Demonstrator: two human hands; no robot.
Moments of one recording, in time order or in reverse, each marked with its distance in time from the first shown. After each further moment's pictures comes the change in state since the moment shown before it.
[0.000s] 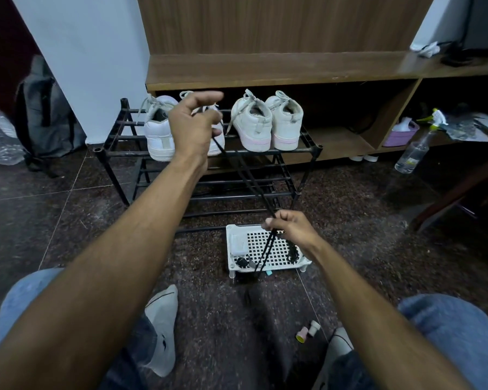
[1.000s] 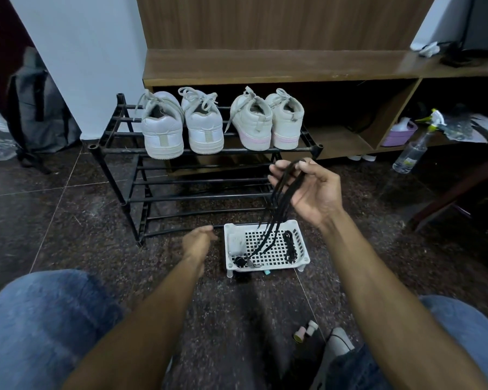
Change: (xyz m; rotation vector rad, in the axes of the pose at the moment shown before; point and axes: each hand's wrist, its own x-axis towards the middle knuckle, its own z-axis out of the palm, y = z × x) left_hand -0.104 -0.169 -0.072 0.289 0.071 -0.818; right_hand 0.010 -0.067 -0.023 0.982 -0.144 -0.270
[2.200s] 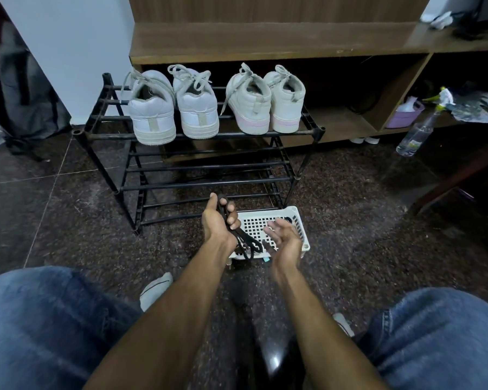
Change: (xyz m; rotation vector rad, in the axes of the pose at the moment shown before) left_hand -0.013 0.023 0.055 -0.809 -0.257 -0.047; right_hand -0.051 0.135 -0.052 -0.284 0.706 0.078
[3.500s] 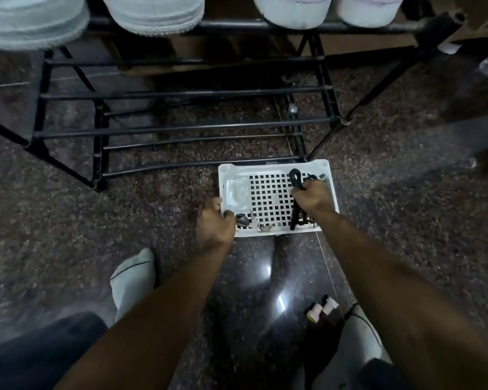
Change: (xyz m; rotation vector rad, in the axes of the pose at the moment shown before) left_hand 0.150 -0.097 -0.120 1.470 0.381 0.042; right_hand 0.240 0.067 -0.038 -1.374 -0.052 0.114
